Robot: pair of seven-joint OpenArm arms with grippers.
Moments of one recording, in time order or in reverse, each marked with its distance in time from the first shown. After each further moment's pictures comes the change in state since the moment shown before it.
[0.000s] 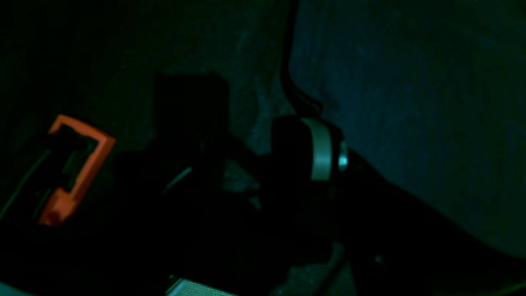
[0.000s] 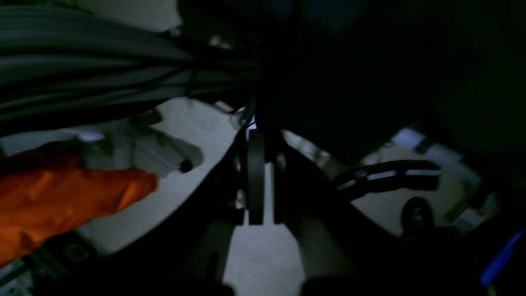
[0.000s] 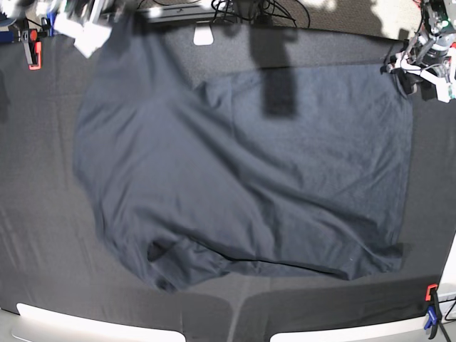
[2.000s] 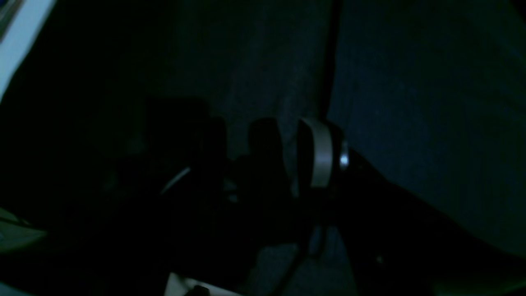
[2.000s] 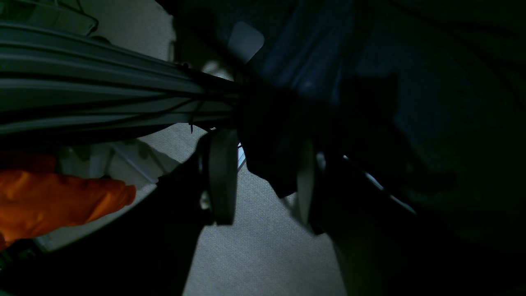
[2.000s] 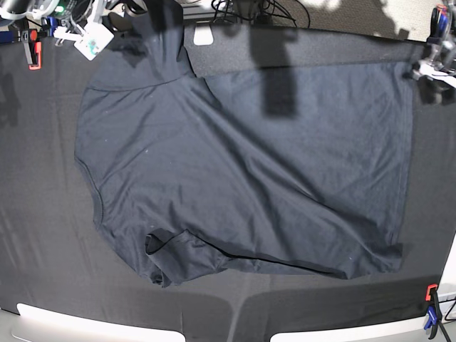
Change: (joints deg) left arm -0.7 -4.1 -7.9 0.0 -7.8 -6.6 2.4; right arm 3.2 4.9 0.1 4.7 2.6 0.2 2.4
